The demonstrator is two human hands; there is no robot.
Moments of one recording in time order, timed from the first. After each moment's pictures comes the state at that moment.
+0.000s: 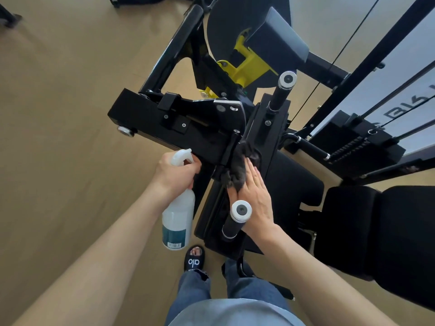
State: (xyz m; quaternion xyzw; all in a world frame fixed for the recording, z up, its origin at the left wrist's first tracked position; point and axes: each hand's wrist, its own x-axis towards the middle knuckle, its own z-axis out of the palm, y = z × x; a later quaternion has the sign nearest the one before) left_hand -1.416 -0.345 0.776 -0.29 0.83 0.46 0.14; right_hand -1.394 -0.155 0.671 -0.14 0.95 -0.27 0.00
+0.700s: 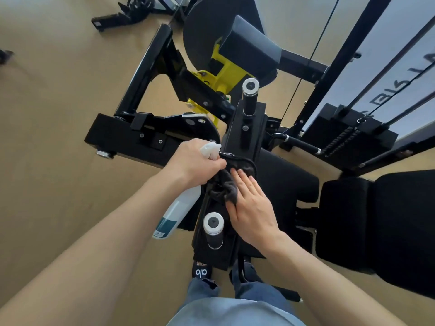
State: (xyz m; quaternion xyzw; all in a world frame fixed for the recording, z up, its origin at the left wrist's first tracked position) left_hand -1.470 -0.270 0.816 -0.08 0.92 0.33 0.19; right_hand -1.387 -0.112 0.678 -0.17 0.96 -0.21 0.04
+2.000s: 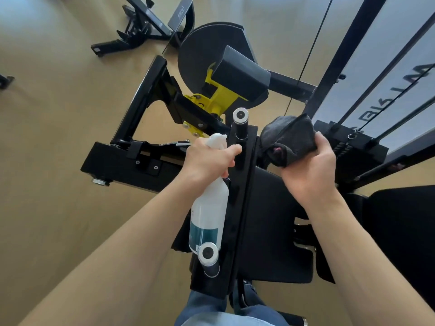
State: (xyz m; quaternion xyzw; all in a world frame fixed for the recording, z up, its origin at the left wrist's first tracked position) left_hand -1.512 -0.228 0.833 -0.19 0.84 0.48 0.16; right_hand -1.508 -0.030 0.779 0.22 0.30 -0.93 0.03
